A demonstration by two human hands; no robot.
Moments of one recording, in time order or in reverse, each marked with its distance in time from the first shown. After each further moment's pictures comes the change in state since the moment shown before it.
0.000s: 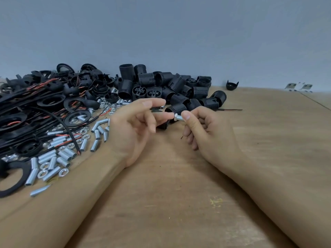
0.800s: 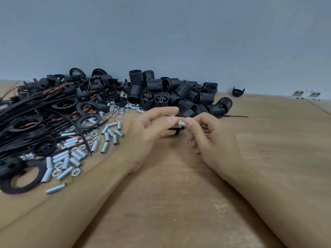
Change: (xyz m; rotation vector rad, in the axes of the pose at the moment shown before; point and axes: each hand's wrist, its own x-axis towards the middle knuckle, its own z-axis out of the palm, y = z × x) left_hand -0.007 -0.002 0.000 0.296 -0.073 0.046; right_hand 0.001 0.000 0.006 -0.062 0.028 -0.074
